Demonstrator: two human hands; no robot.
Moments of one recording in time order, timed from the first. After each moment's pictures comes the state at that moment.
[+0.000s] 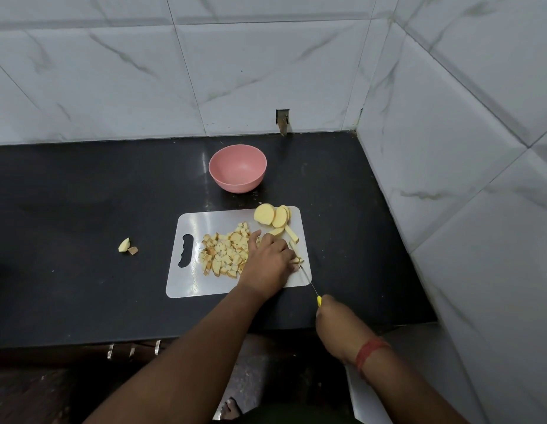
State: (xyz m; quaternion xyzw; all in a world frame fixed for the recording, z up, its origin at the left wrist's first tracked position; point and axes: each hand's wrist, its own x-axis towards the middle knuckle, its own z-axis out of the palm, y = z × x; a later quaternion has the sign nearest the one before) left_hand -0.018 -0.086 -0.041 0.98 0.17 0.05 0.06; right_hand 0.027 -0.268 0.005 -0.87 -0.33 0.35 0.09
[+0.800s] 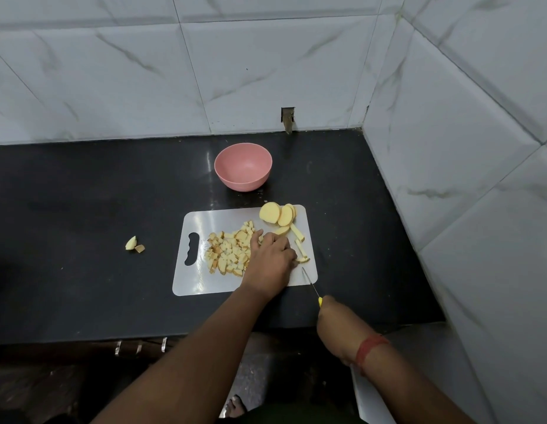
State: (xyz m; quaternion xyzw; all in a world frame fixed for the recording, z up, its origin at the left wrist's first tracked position) left_hand -0.023 -0.082 -0.051 0.98 0.18 0.09 0.06; right_hand 0.021 -0.260 0.002 -0.87 -0.32 0.37 0.07
